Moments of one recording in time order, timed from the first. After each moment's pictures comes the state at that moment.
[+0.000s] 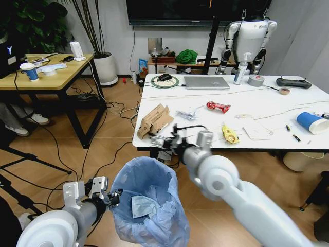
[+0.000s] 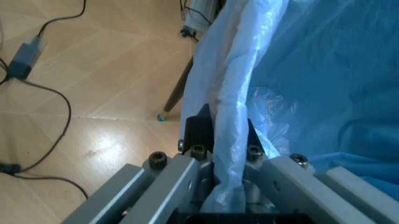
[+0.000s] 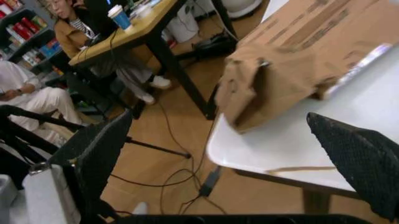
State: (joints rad) left arm 1.55 -0.86 -0.52 -2.50 -1.48 0.74 -0.87; right arm -0.66 1.22 -0.23 2.07 1.31 -0.46 0.76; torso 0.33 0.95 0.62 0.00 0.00
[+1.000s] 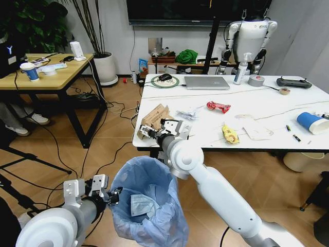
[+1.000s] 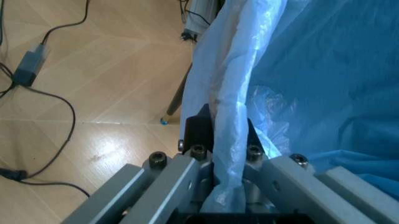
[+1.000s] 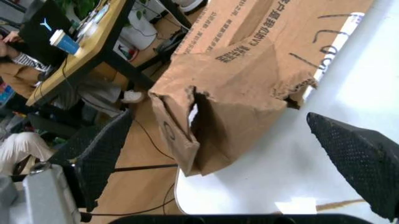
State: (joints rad) left arm 1.54 -0.84 -0.52 -2.50 -1.47 0.74 -0.86; right arm -0.61 1.37 -0.19 1.88 1.38 -0.38 0.92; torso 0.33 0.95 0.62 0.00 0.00
